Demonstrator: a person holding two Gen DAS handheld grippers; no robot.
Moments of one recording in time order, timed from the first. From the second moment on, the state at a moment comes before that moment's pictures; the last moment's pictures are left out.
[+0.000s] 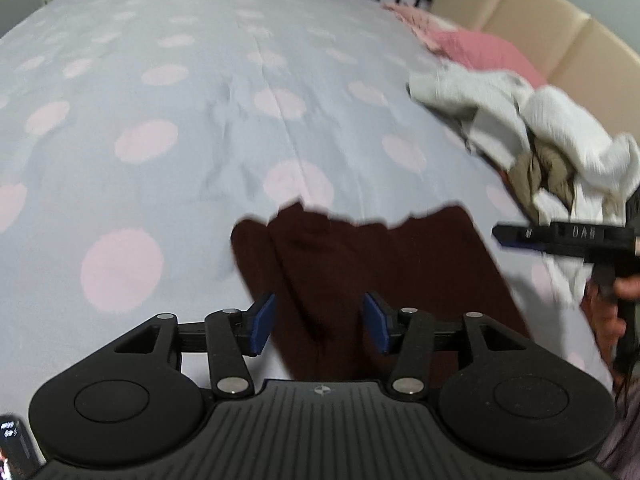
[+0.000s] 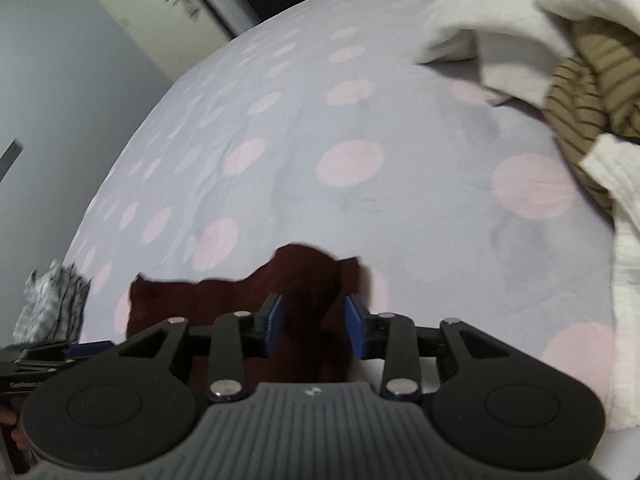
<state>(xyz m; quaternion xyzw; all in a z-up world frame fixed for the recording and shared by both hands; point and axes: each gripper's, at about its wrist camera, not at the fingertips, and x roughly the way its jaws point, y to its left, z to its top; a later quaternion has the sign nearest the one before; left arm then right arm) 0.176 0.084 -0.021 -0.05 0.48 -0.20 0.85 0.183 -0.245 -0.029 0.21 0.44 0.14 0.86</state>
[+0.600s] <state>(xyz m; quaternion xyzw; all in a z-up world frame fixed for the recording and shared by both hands) 0.228 0.079 -0.038 -0.10 0.50 -0.17 0.84 0.221 -0.217 -0.046 0.26 0.45 0.15 0.84</state>
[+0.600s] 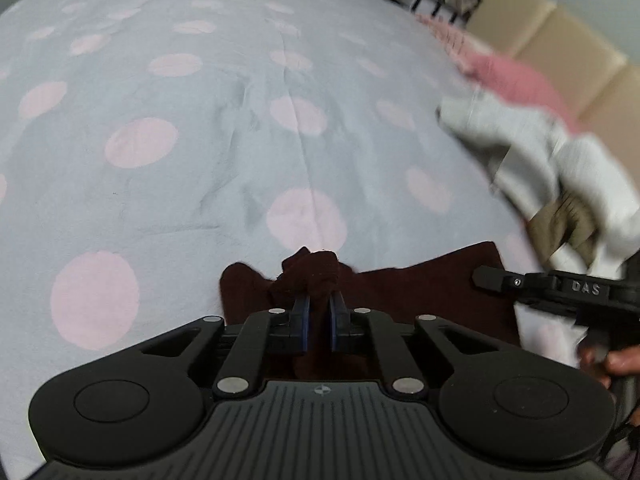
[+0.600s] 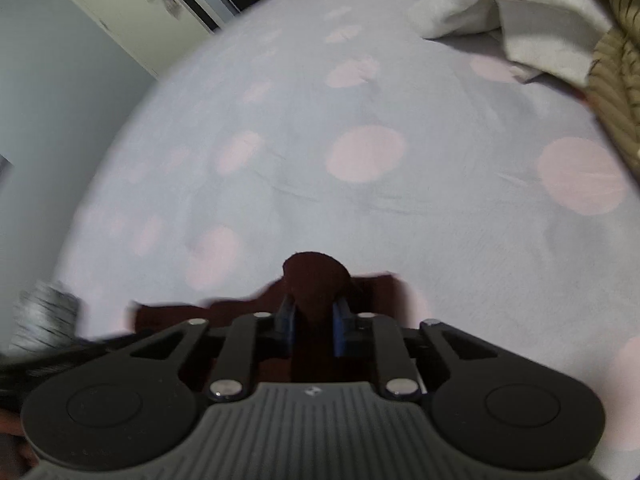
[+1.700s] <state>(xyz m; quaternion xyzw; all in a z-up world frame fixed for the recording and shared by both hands) 0.075 0.041 -0.008 0.07 0.38 -0.21 0.90 0.085 -0.191 0.001 0.03 0.36 0.24 0.90</state>
